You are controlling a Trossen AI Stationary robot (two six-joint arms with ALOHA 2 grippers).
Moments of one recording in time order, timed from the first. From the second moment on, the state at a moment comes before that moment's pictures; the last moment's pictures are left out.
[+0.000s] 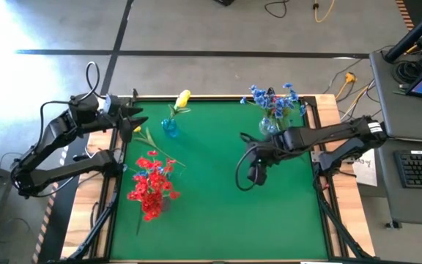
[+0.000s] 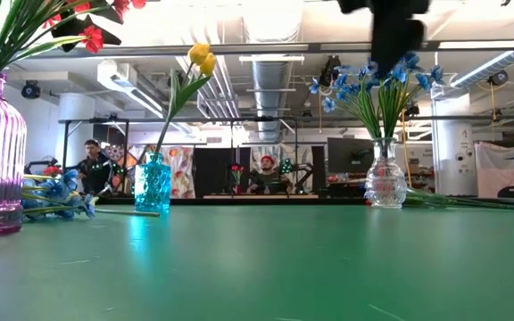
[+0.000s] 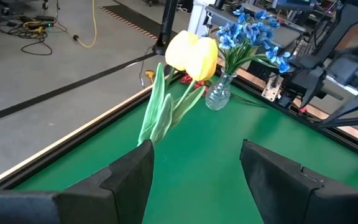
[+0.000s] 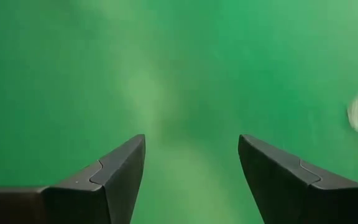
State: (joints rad) left arm 0.61 0.55 0.92 -0.72 0.14 -0.22; right arm 0.15 1.49 1.41 -1.14 0.12 0.60
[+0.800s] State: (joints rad) left arm 0.61 0.55 0.92 -0.72 0.14 -0.18; right arm 0.31 1.24 0.90 -1.29 0.12 1.17
